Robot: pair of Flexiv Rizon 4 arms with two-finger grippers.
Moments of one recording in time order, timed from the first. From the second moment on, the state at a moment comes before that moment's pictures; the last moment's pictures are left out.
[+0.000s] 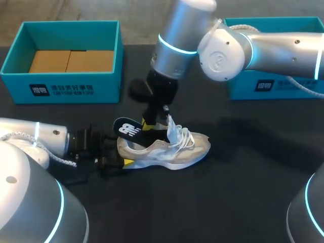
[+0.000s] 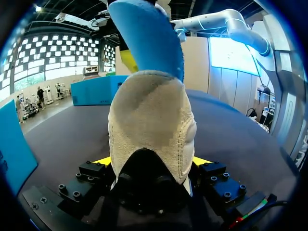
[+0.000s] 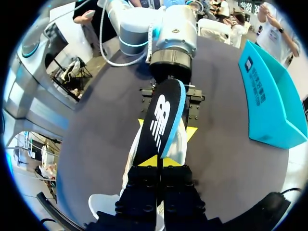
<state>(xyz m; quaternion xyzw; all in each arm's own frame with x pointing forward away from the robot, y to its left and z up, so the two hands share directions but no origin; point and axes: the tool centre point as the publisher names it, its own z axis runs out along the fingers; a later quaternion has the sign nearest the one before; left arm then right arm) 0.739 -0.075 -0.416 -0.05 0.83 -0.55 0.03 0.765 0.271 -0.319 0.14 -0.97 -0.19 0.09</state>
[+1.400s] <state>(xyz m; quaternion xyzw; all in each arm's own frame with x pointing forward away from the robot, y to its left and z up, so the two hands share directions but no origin) 0.739 -0.075 -0.416 -0.05 0.83 -0.55 0.03 0.778 0.277 -0.285 -0.03 -0.94 -0.26 0.23</state>
